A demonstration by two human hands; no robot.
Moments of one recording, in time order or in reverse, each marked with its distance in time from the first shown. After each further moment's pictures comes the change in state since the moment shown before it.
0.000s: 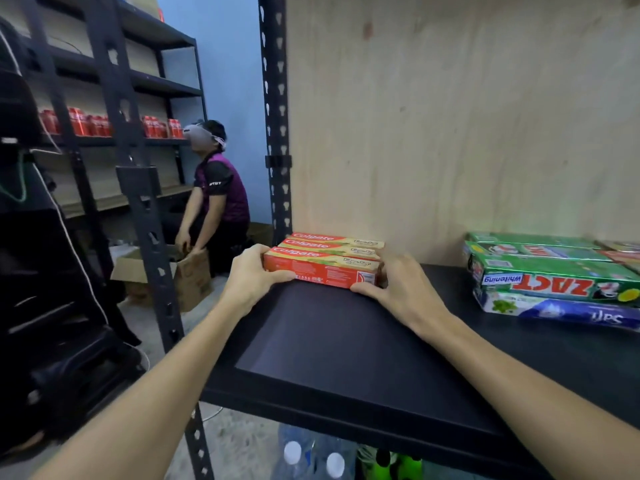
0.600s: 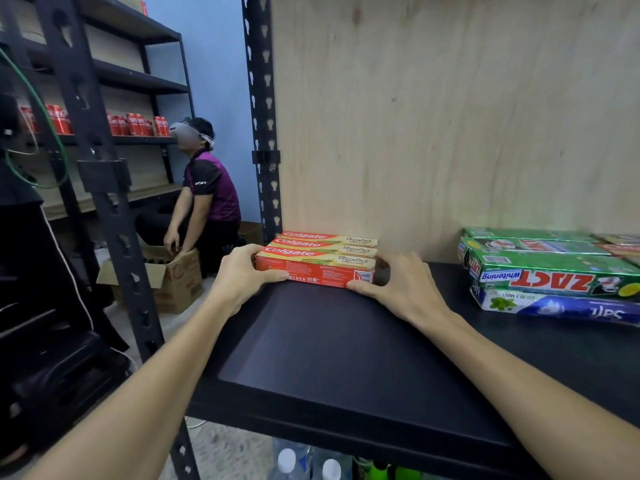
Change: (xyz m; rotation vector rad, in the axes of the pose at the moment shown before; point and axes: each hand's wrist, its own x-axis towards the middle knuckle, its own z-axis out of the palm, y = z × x) left_hand 0.009 0.003 0.004 0.006 -0.061 -0.002; right_hand 0.005 0.011 -0.002 0.005 0.067 0.036
